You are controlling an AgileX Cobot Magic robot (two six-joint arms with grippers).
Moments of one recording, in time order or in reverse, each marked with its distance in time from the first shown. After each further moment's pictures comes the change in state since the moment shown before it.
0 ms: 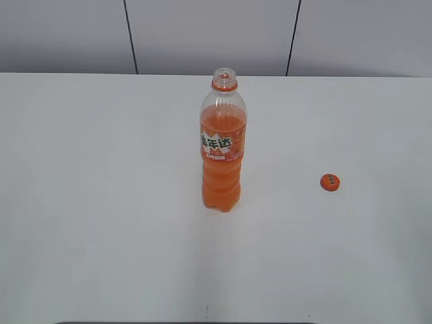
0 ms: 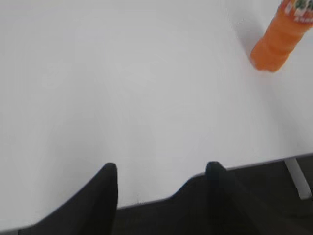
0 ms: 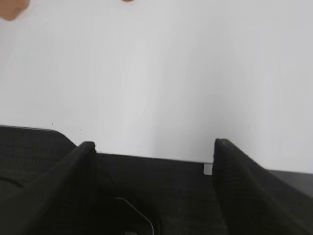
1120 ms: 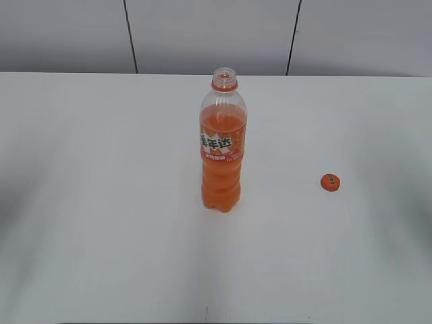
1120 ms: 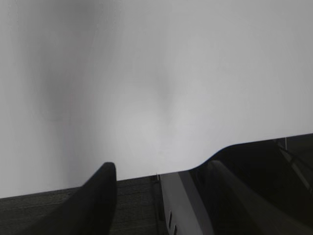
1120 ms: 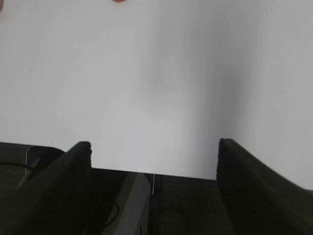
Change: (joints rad) left arm 0.000 1.111 -0.244 0.050 -0.059 0.000; right arm 0.000 0.799 -0.446 -0.001 0.035 0.003
